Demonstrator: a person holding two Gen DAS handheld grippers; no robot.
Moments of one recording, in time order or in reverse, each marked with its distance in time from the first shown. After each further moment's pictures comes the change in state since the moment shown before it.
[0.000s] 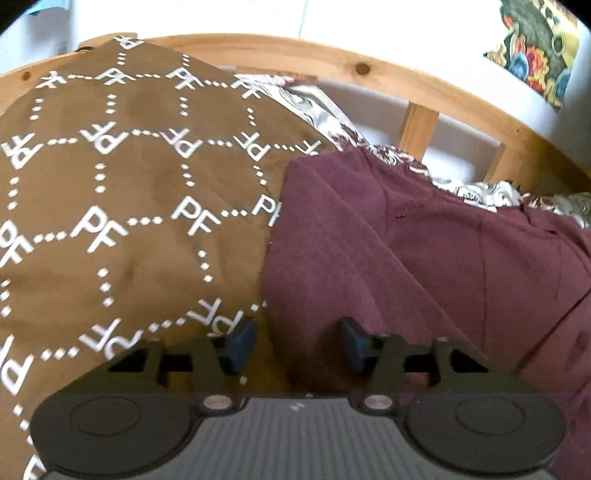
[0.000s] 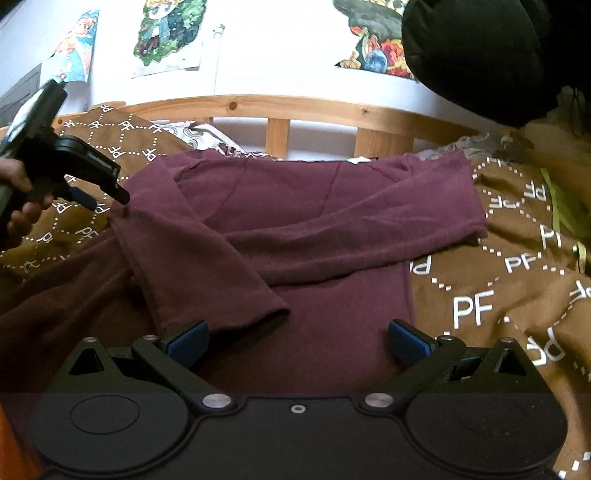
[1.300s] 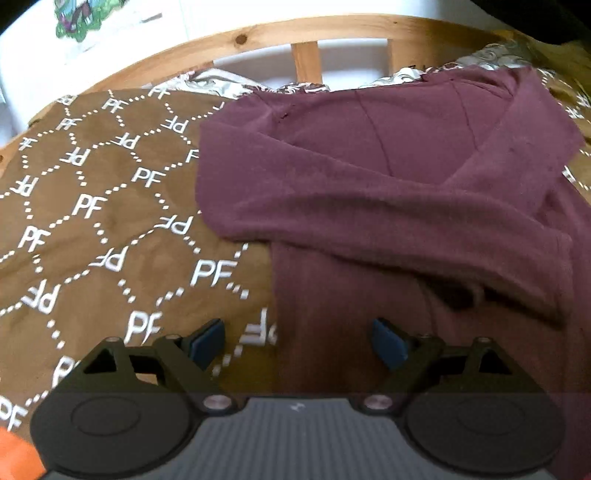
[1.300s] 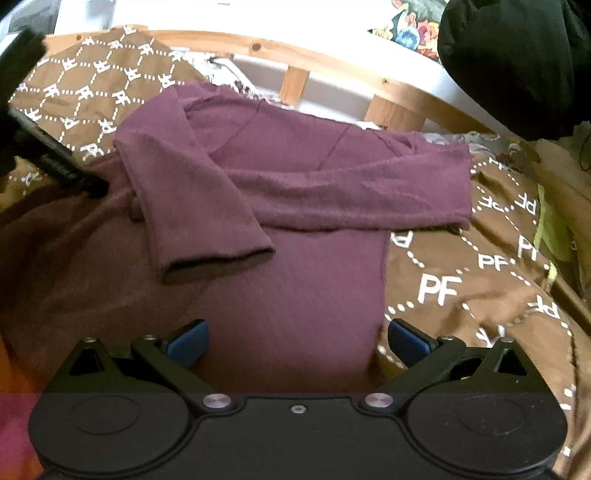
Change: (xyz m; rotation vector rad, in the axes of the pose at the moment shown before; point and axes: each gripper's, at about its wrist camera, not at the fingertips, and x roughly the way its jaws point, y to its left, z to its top) left arm -0.076 -0.060 -0.110 0.405 0.042 0.061; right arm -0.023 0.004 0.000 -0.218 0.197 -0.066
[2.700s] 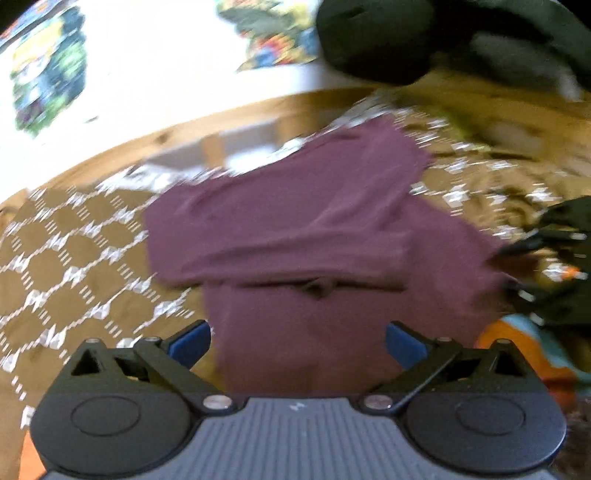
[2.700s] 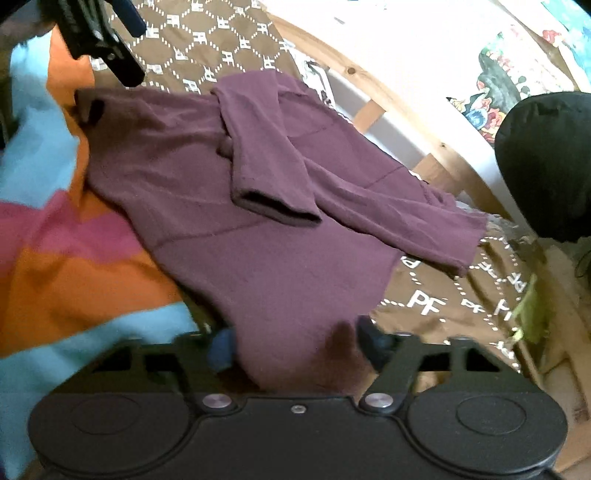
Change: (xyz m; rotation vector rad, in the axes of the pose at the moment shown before) left arm -0.123 -0.018 -0.046 0.211 -0.251 -0.251; right arm -0.050 0.024 -0.053 -0.404 -0.091 0.011
